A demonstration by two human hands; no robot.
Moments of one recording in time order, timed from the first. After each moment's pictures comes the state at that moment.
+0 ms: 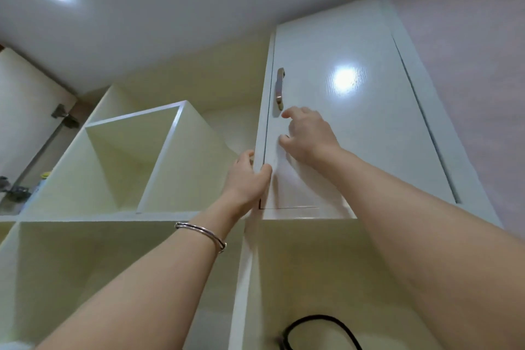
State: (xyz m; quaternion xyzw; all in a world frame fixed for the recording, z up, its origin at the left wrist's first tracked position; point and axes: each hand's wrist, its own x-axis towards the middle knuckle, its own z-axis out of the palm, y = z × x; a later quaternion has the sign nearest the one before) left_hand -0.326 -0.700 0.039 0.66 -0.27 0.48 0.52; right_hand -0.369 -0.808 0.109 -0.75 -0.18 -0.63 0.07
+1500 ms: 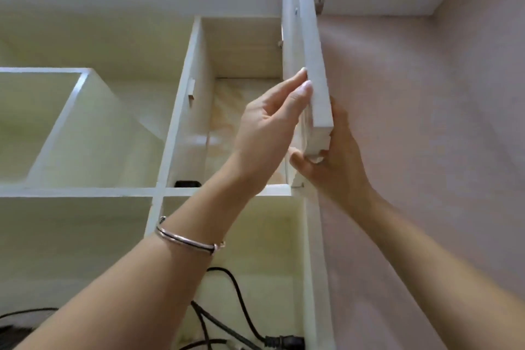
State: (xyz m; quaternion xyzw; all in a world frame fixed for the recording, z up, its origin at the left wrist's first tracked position) left_hand -0.526 -0.789 0.002 0.38 -0.61 0.29 0.63; right_hand -0.520 -0.921 -0.002 -0.63 -0.27 -0.72 0.15
